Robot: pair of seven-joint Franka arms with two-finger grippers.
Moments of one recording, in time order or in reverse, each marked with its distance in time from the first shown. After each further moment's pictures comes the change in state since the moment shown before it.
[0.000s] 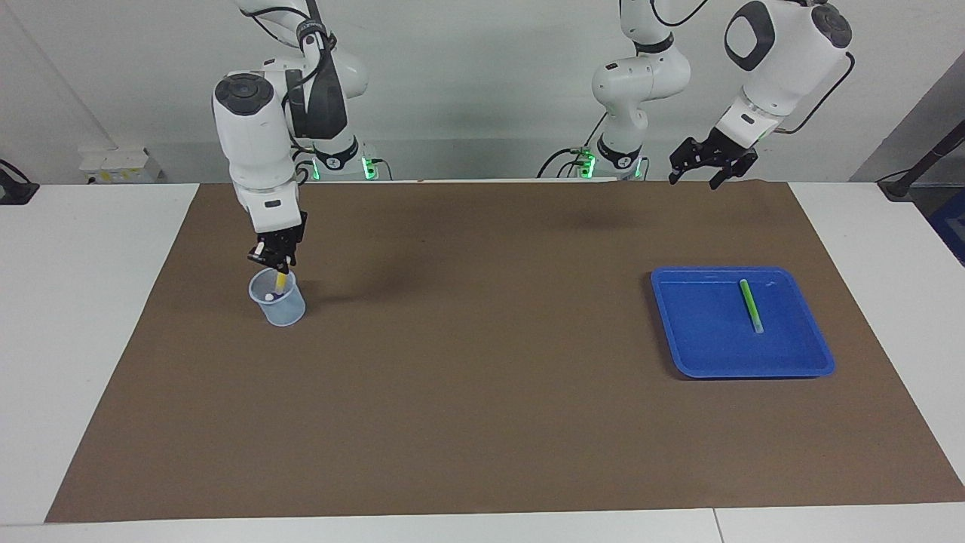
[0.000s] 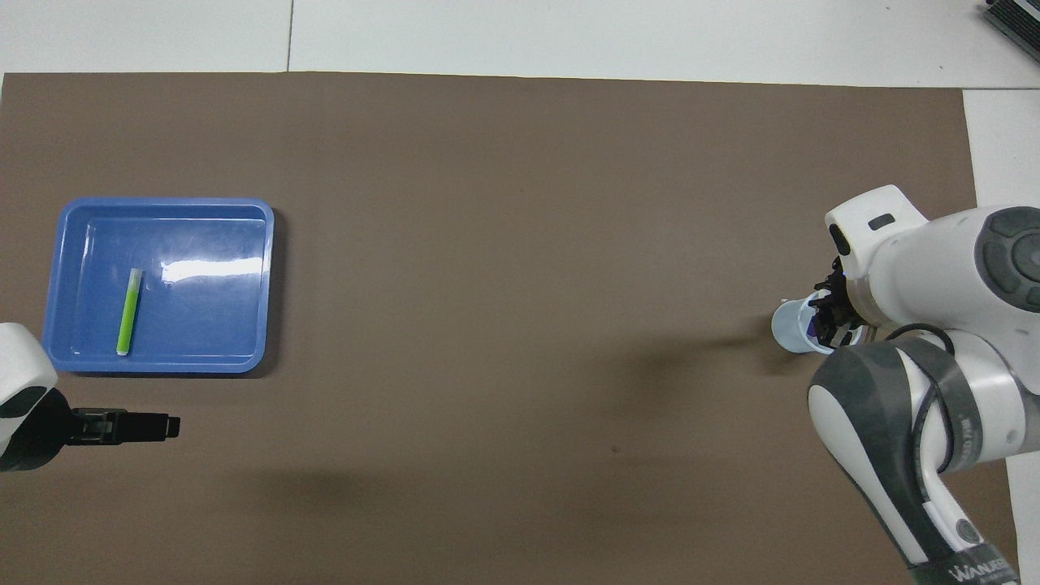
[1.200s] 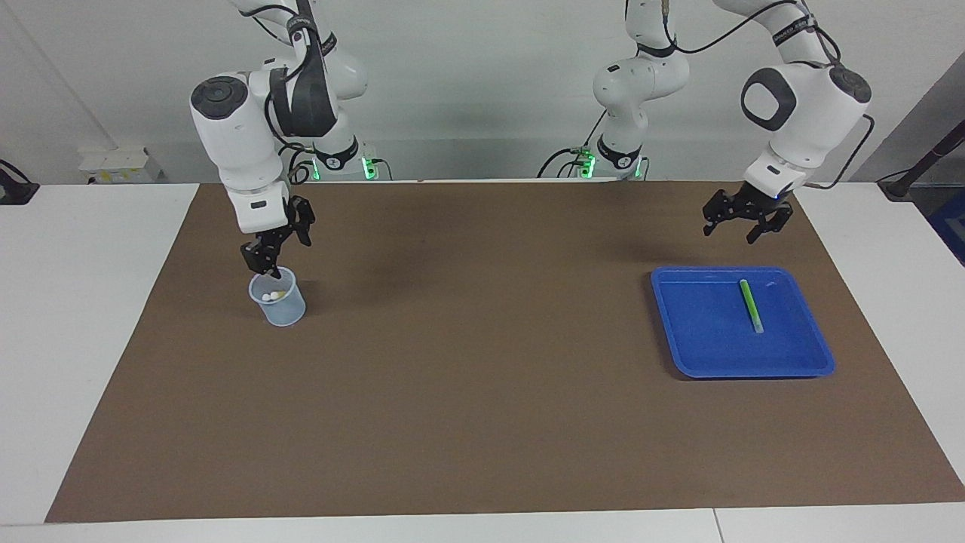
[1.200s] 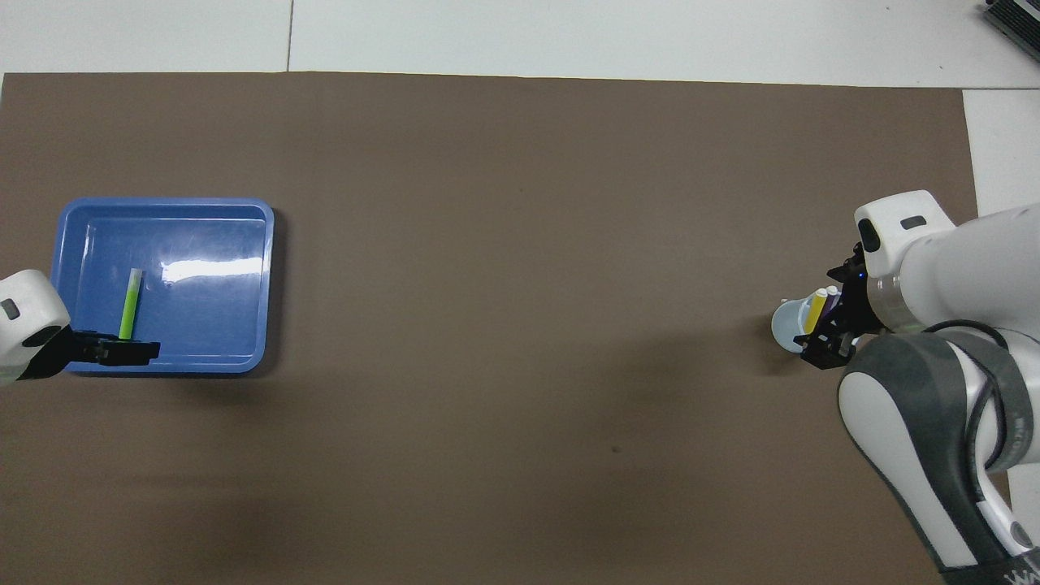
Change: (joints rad) left arm 0.123 0.343 0.002 -0.010 0.071 0.488 0.309; right arm -0.028 -0.022 0.001 0.025 0.169 -0.078 0.070
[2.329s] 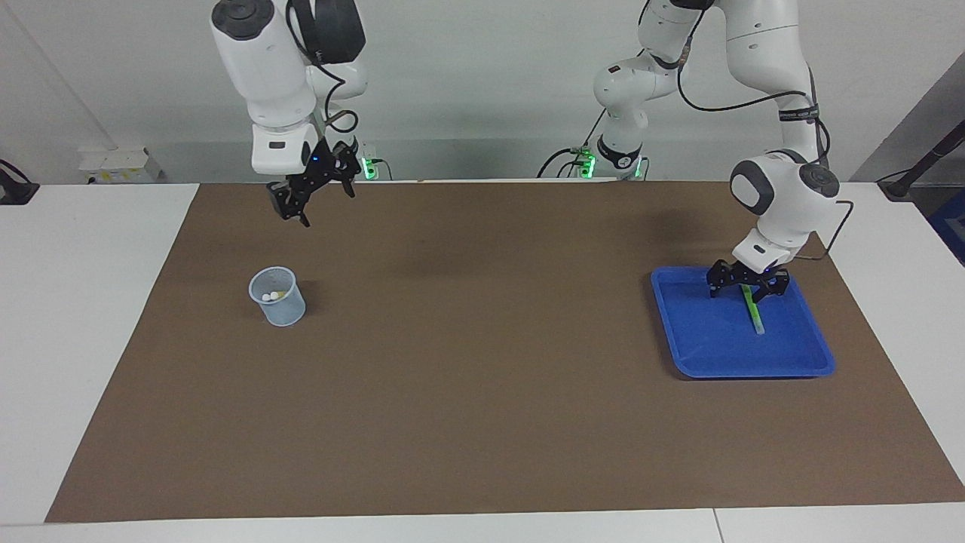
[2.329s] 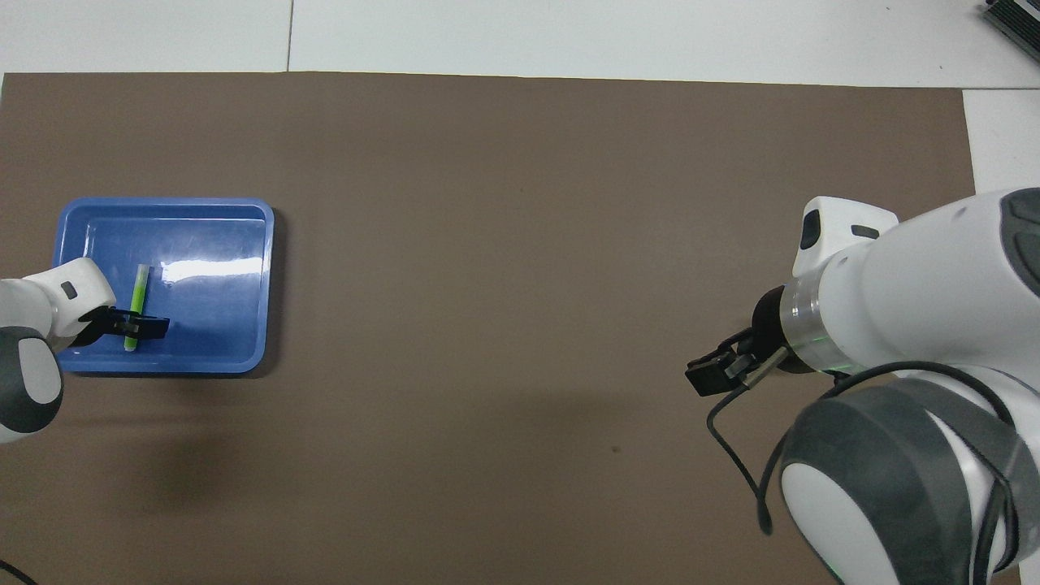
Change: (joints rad) left arm 0.035 0.263 0.000 0.039 0.109 0.285 0.015; right arm 0.136 -0.025 0.081 0.186 0.160 -0.259 0.656
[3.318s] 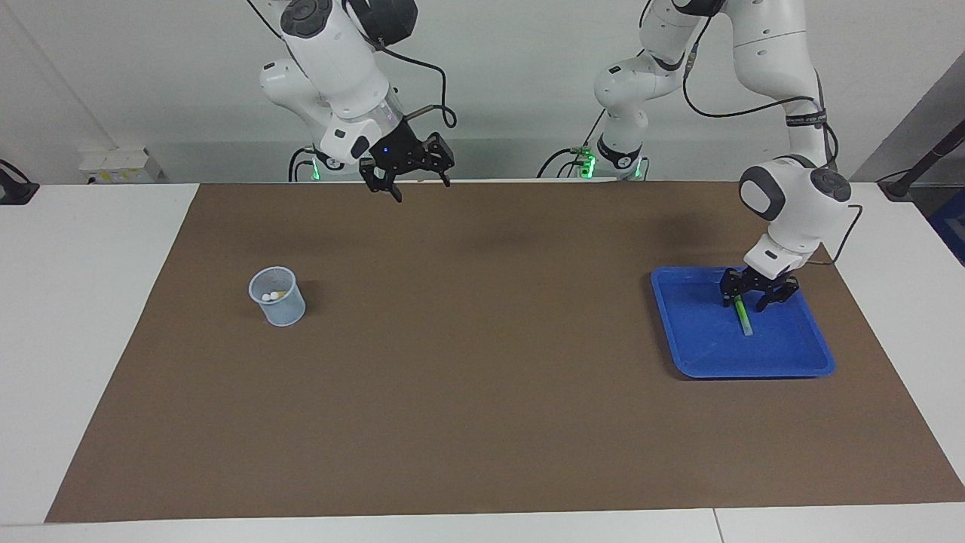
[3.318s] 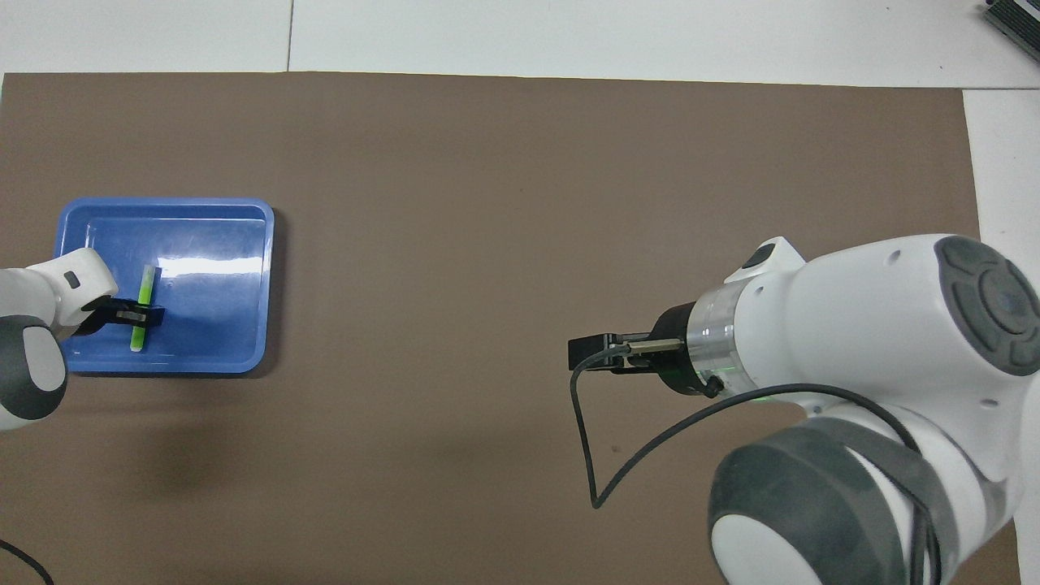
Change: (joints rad) left arm 0.000 0.046 -0.007 0.045 0.000 0.019 0.000; right arm 0.129 -0.002 0.006 -0.060 0.262 0.202 0.614
